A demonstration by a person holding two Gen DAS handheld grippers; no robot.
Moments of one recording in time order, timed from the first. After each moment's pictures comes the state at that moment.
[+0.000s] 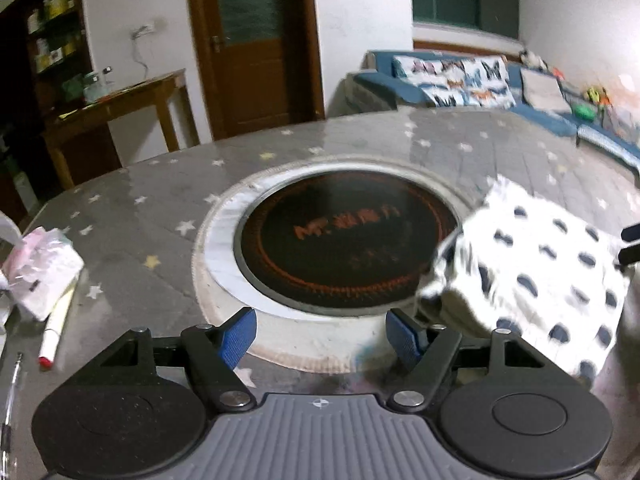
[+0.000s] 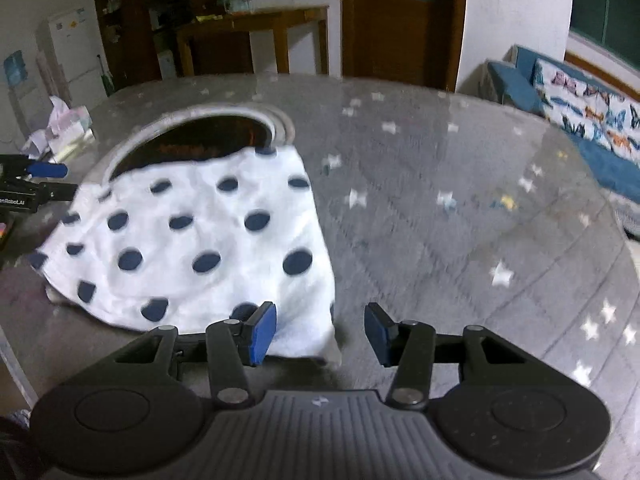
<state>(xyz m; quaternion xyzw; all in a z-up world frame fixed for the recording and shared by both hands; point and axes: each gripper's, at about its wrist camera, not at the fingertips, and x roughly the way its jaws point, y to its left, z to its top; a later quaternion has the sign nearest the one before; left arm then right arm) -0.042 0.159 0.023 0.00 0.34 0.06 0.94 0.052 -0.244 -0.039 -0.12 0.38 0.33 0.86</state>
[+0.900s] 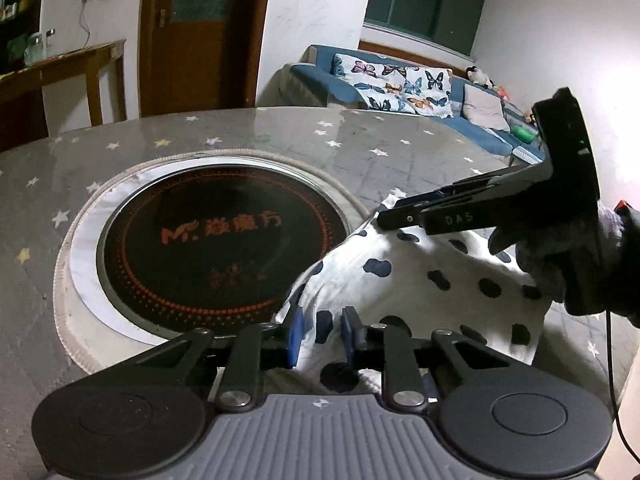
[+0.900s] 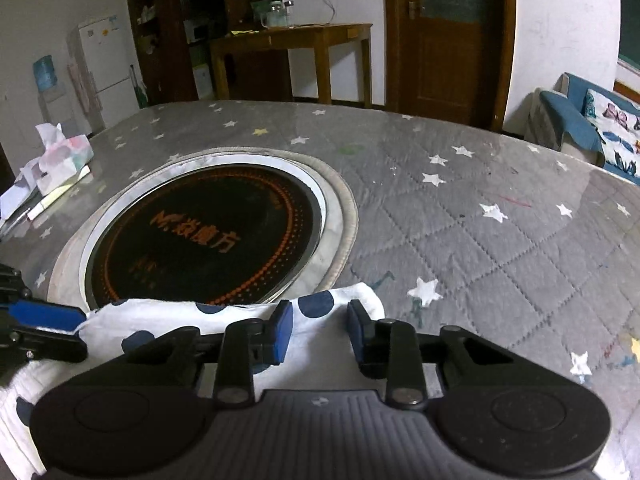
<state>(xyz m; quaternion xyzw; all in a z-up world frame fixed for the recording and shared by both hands) -0.003 0.120 0.004 -0.07 0.36 -0.04 0.93 0.139 -0.119 -0.068 -0.12 0.35 0.39 0.84</state>
